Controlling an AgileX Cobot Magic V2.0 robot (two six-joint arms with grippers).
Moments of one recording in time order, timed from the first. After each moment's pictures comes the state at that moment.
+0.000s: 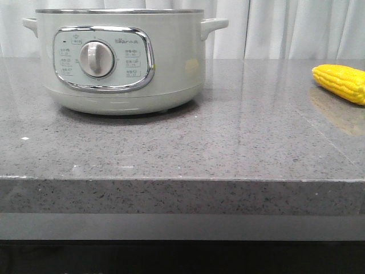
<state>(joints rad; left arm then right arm) -0.48 0.57 -0.93 -0.03 0.60 0.00 0.05 0.81 -0.82 -0.01 0.67 0.09</state>
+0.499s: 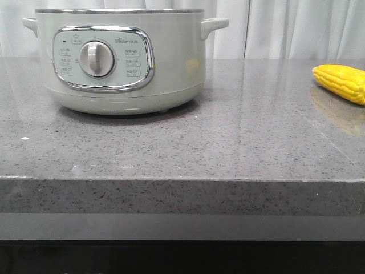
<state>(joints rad) -0.48 0.56 -0.92 -0.03 0.60 0.00 -0.02 1.45 -1.39 -0.02 0.95 0.08</state>
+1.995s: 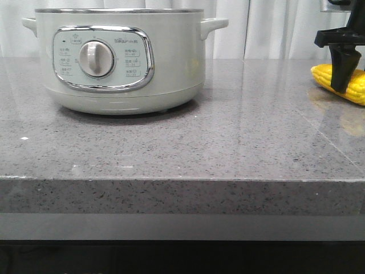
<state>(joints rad) -0.48 0.56 -0.92 -0.03 0.60 0.00 -0.03 1.95 -1.72 0.06 1.08 -0.07</state>
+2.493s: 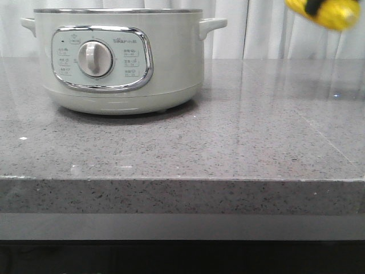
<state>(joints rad) -0.48 0.56 -0.92 -0.03 0.60 0.00 0.11 1.81 -1.95 0.21 1.14 -0.12</state>
